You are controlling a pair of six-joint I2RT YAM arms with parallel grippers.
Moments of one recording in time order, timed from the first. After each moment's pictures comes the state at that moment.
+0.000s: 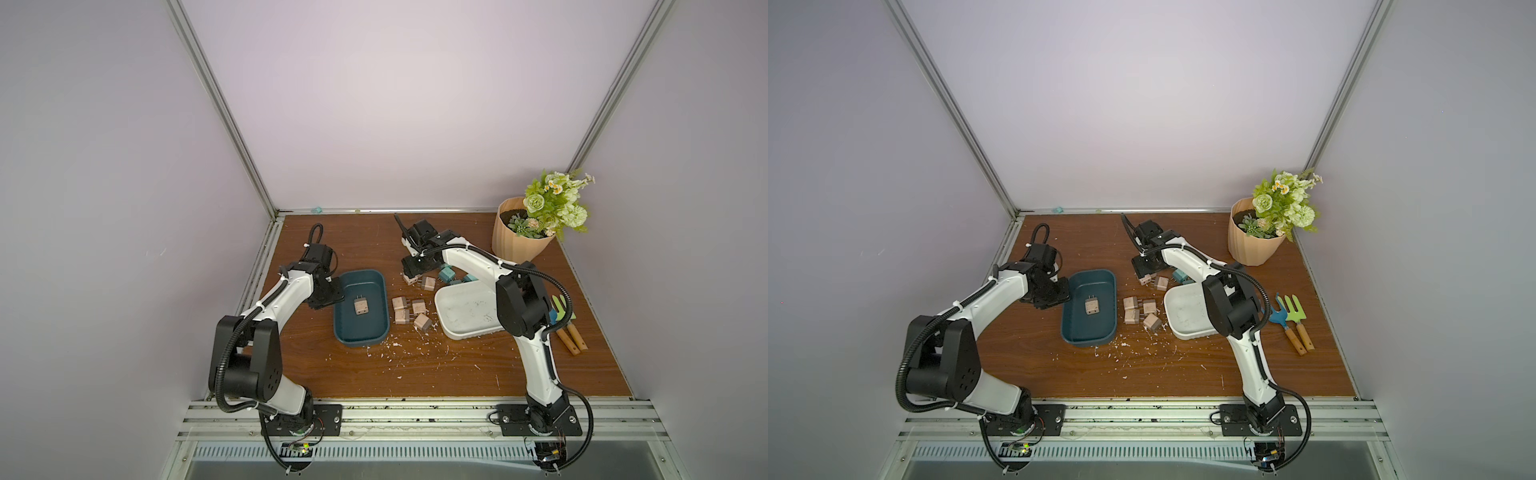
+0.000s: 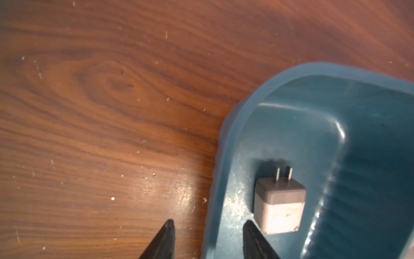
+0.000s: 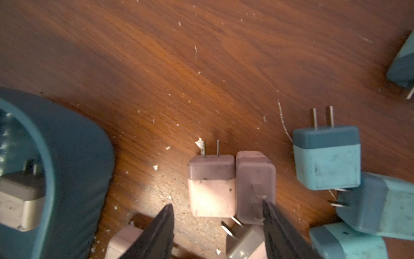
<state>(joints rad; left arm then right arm) -0.11 1.51 1.00 -0.77 0.07 -0.43 0.65 2.19 1.86 -0.77 -0.06 0.16</state>
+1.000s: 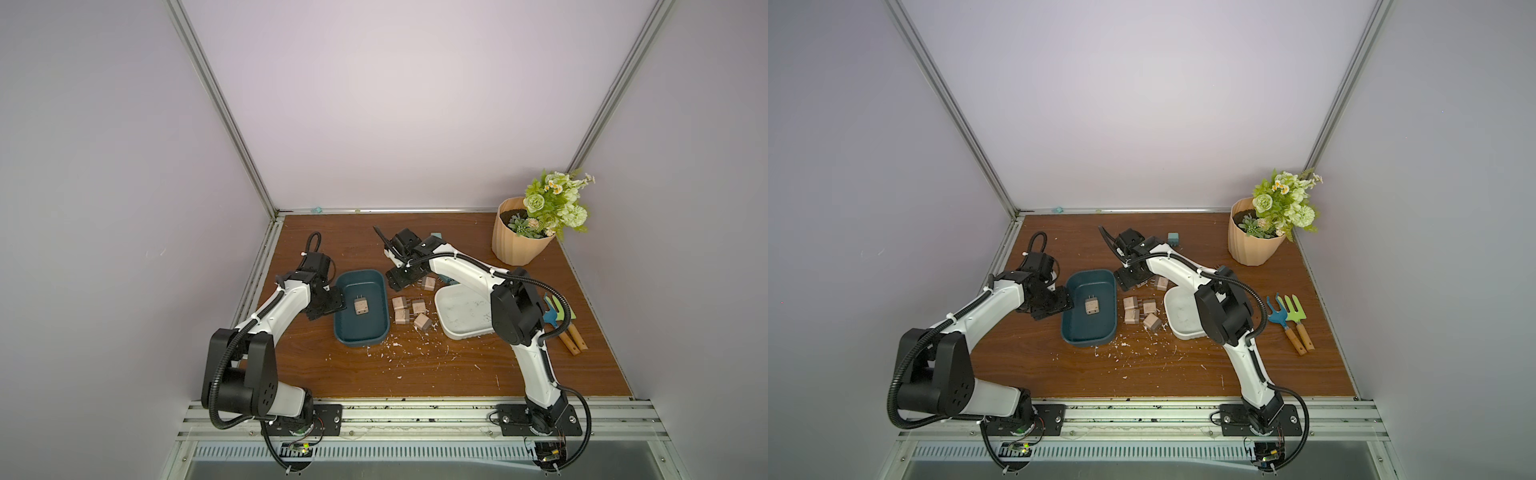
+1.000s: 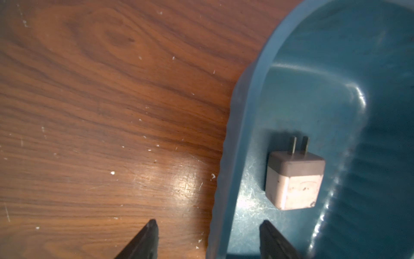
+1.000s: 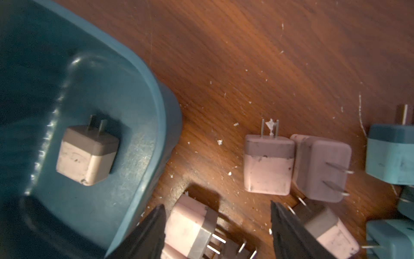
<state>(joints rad) -0.11 1.44 0.92 -0.77 0.10 -0.43 0.76 2.18 1.89 -0.86 -0.06 0.14</state>
